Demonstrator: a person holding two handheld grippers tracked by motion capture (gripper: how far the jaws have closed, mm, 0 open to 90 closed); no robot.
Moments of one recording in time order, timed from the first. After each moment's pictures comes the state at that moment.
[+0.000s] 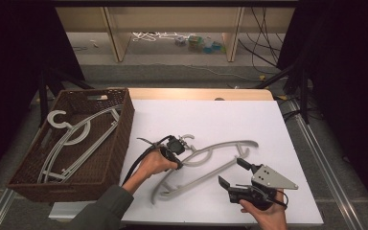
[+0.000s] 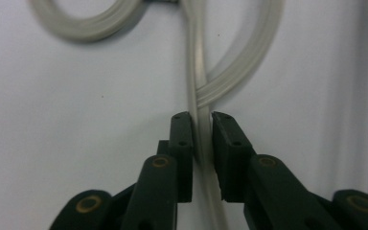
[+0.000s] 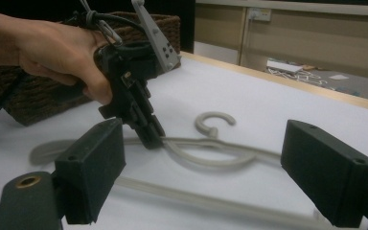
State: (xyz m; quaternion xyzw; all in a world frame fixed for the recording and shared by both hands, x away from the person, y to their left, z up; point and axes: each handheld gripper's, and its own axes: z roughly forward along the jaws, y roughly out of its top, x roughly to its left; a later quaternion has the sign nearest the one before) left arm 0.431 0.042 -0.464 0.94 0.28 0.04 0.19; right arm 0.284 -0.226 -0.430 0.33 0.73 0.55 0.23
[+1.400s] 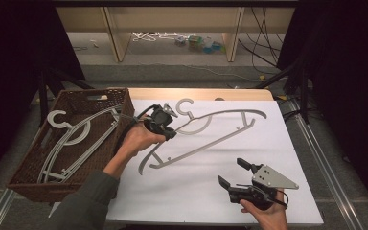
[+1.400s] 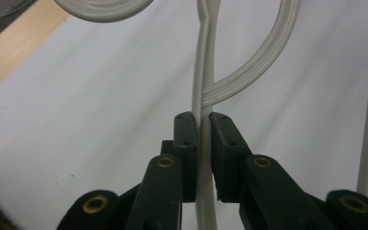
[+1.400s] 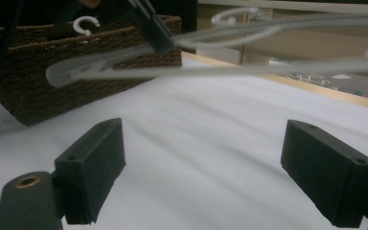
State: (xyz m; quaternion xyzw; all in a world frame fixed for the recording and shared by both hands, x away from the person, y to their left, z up) left arm 0.444 0.080 -0.352 0.90 0.30 0.13 0.30; right arm 0.285 -0.227 -0.431 0.33 0.73 0.56 0.23
